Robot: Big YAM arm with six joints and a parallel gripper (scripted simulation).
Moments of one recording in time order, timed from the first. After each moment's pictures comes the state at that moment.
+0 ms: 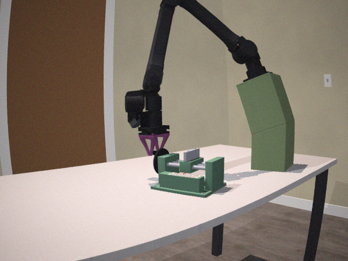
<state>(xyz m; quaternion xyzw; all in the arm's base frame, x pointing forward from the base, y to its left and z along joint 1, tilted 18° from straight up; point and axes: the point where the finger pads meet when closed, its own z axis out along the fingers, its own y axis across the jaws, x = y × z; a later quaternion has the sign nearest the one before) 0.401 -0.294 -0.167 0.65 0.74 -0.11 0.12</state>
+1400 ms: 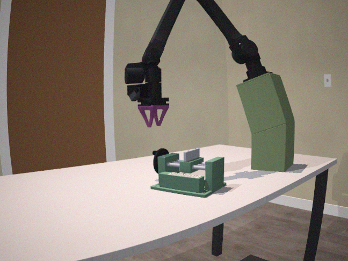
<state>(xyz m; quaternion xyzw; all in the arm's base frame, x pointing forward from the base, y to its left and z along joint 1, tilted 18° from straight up) 0.398 -0.263 -0.074 0.65 0.74 -0.11 0.12</state>
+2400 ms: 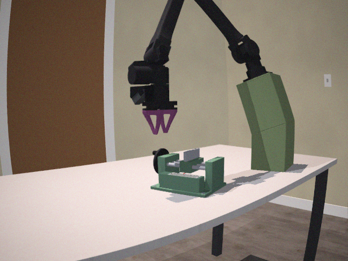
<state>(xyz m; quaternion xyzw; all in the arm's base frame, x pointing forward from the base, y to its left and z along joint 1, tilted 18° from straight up) 0.472 -0.171 -0.115 0.65 0.74 -0.11 0.12</state>
